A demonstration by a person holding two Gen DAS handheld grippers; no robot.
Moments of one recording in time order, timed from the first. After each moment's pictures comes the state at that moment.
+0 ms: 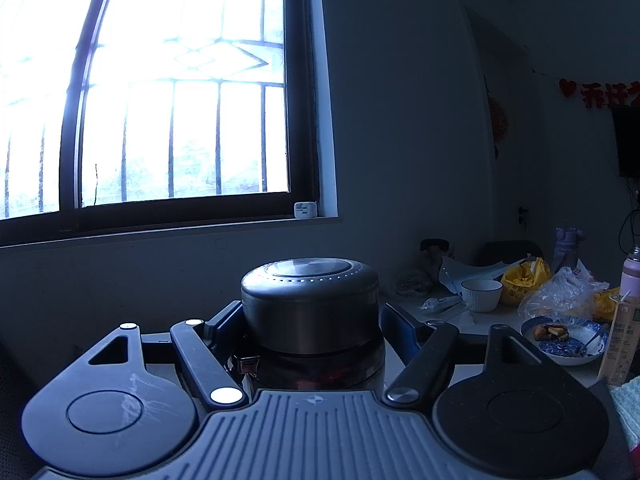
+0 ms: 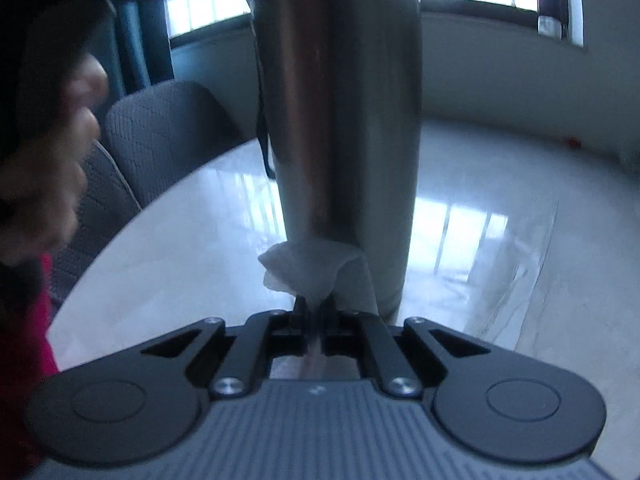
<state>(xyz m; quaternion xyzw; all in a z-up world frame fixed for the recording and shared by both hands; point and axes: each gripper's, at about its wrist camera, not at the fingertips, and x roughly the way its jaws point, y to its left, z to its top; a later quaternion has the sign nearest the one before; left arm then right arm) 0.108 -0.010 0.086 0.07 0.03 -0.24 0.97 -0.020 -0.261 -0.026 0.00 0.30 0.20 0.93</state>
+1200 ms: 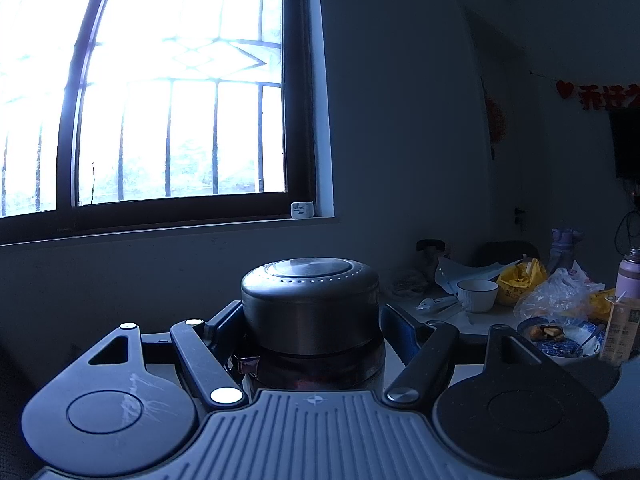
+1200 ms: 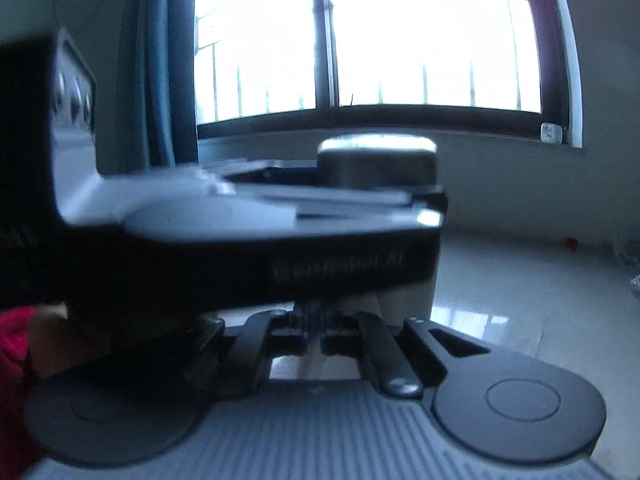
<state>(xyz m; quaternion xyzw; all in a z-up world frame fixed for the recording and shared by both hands) 0.105 -0.012 0.084 0.06 0.03 -0.24 0.97 -0.065 -0.254 0.055 0.00 0.16 0.22 0.96</state>
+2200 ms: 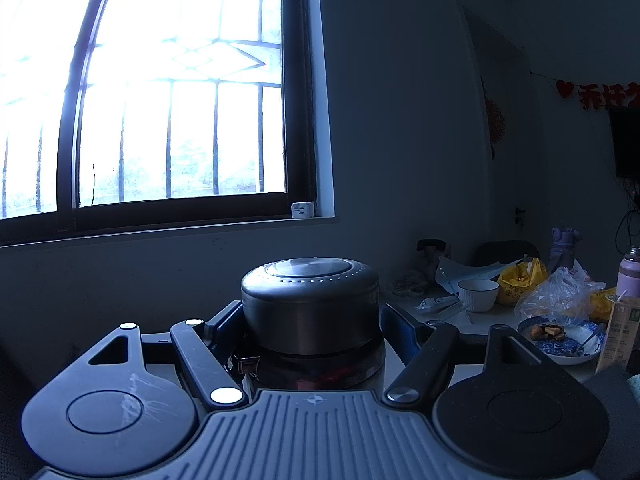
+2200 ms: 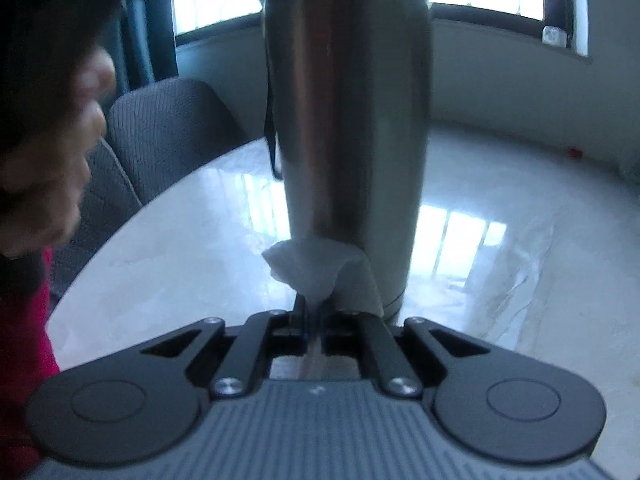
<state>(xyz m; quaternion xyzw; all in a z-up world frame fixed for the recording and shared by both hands) 0.107 -0.009 0.084 0.06 0.03 -0.24 0.97 -0.049 -0.248 -0.008 -0.01 0.27 0.20 0.94</state>
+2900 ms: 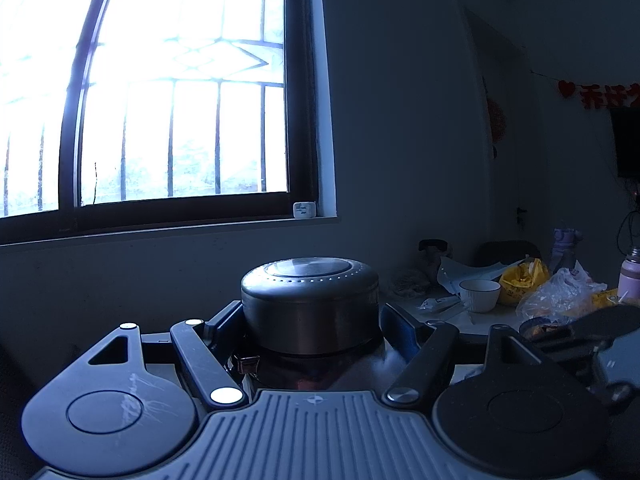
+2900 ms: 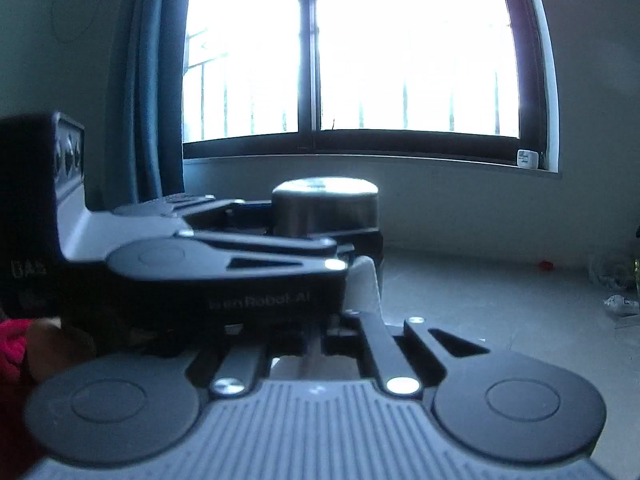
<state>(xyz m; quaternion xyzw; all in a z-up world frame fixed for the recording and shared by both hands) 0.110 -0.007 0.085 0.06 0.03 -0.24 0.97 -0.081 -0.275 0.071 0.00 0.12 0.20 0.97</state>
